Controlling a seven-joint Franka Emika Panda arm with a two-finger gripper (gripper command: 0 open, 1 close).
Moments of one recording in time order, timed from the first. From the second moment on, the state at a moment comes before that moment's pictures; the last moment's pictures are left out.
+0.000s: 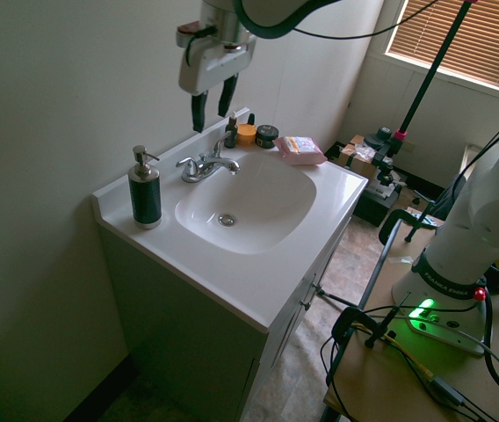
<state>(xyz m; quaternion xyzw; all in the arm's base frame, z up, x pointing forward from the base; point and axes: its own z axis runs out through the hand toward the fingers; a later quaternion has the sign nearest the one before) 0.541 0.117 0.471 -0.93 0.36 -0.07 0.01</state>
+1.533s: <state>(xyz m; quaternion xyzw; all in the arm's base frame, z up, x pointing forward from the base) 0.621 0.235 0.457 -0.94 0.33 -0.04 -0.02</state>
